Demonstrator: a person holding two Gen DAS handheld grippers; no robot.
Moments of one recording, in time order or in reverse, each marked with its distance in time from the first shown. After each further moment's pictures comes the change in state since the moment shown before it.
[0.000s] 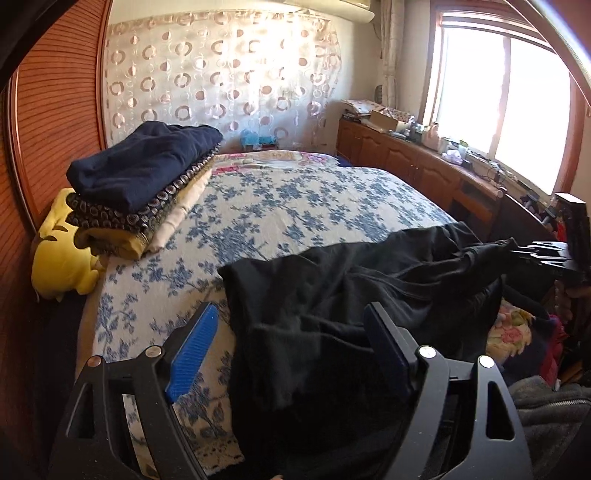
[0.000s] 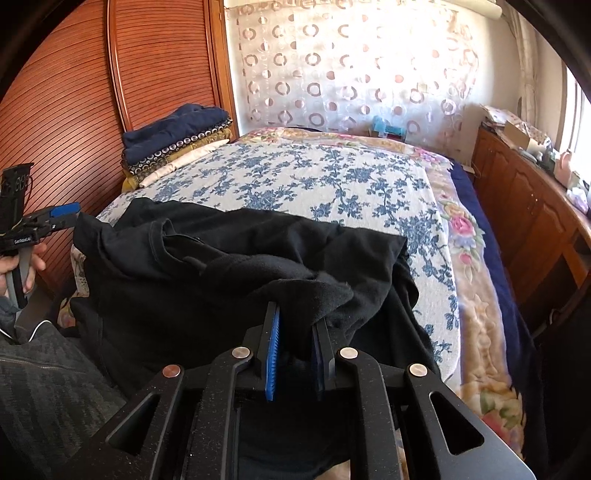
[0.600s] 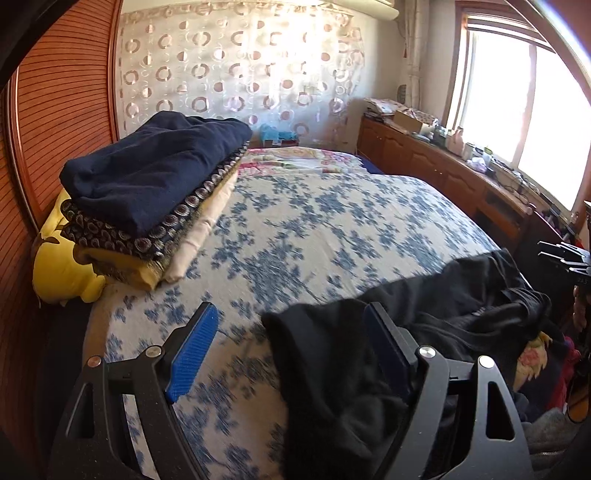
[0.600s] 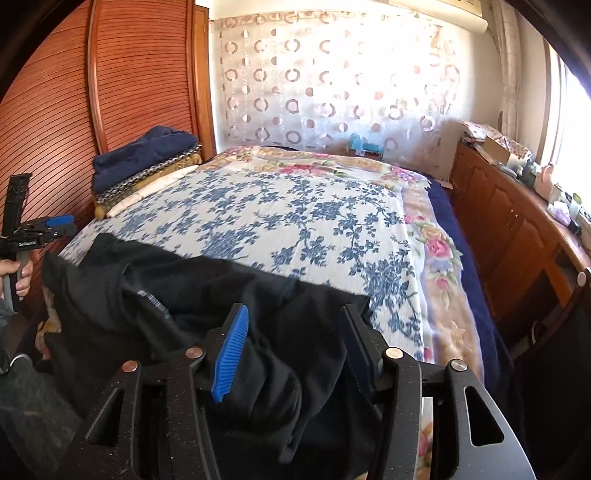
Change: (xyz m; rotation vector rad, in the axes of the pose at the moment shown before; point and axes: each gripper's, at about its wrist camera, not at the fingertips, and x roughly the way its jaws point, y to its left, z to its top) left arm 0.058 0.051 0.041 -0.052 0.028 0.047; right arm 0.023 -0.024 0.038 0.013 -0.049 -0.094
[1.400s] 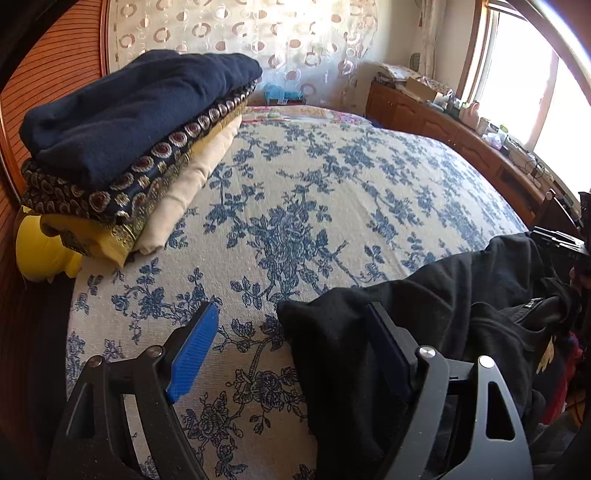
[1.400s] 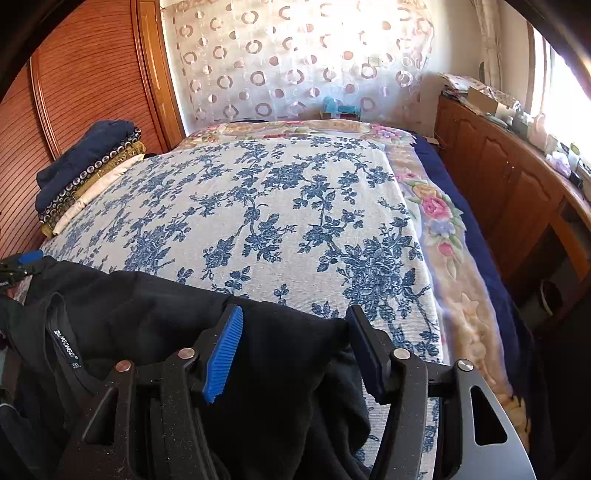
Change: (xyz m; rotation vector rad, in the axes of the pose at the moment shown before) left arm 0.072 0.015 -0.009 -0.018 0.161 0.001; right arm 0.098 -0.036 0.017 0.129 0.104 -0.010
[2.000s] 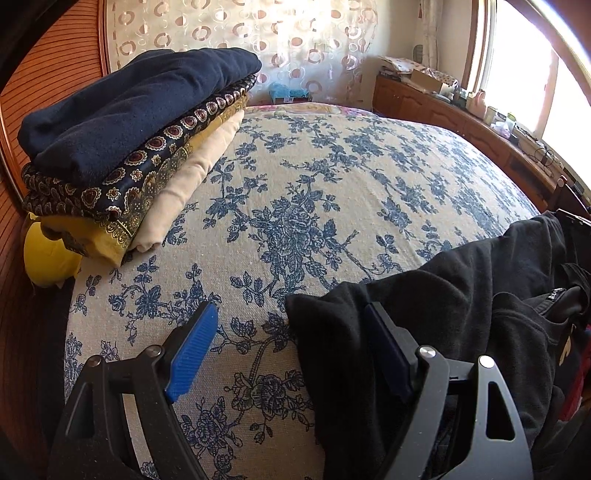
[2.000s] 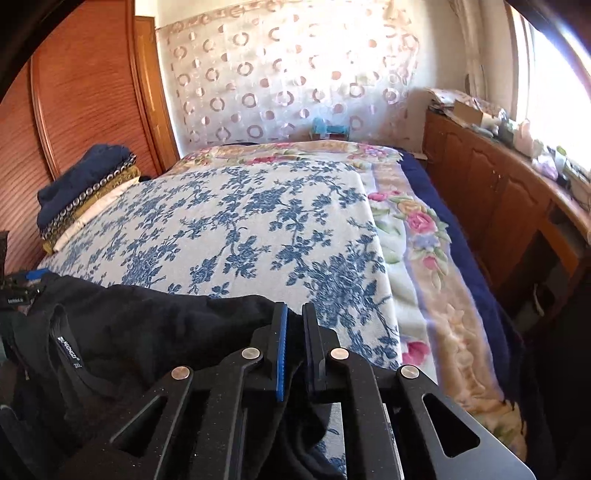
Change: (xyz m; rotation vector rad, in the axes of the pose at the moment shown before) left arm 0.012 -0.006 -0.005 0.036 -0.003 0.060; right arm -0.024 -0.022 -0.015 0.031 -0.078 -0.026
